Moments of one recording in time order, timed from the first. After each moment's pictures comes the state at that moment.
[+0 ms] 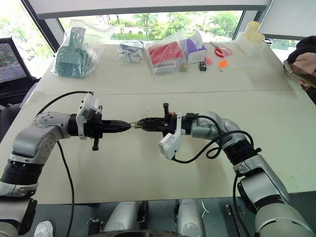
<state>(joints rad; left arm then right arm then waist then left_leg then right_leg) -0.46 0.69 -0.04 -0.07 -0.51 0.53 -1.23 -0.73 -0.58 0.42 0.34 -0.51 -1.05 0.45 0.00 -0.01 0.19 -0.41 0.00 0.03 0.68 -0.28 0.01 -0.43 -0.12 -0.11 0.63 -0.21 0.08</state>
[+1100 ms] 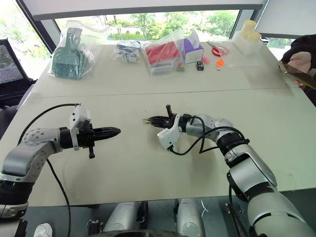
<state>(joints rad) -0.23 0.72 0.06 -0.18 -0.49 0.50 -1.06 -0.87 -0.48 0.54 0.82 -0.84 -0.97 0.14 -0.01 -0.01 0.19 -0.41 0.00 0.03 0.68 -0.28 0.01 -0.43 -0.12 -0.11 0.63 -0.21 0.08</state>
